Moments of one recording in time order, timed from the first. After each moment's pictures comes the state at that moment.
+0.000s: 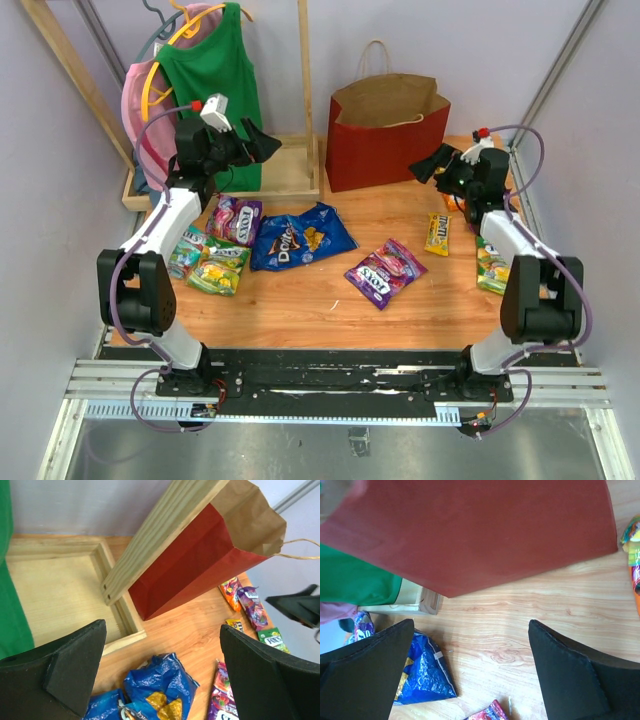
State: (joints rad) left arm -0.09 1.61 1.29 0.17 0.50 -0.48; right arm -0.04 1.63 1.05 0.28 -0.48 0.54
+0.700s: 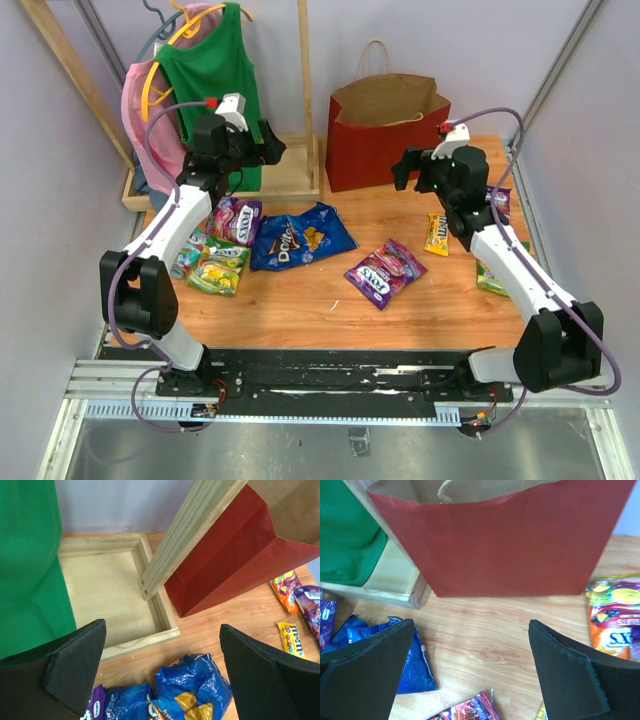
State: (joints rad) left arm -0.20 1.61 1.36 0.00 0.19 -0.29; right arm 0.25 1.35 1.08 0.05 -0.09 0.16
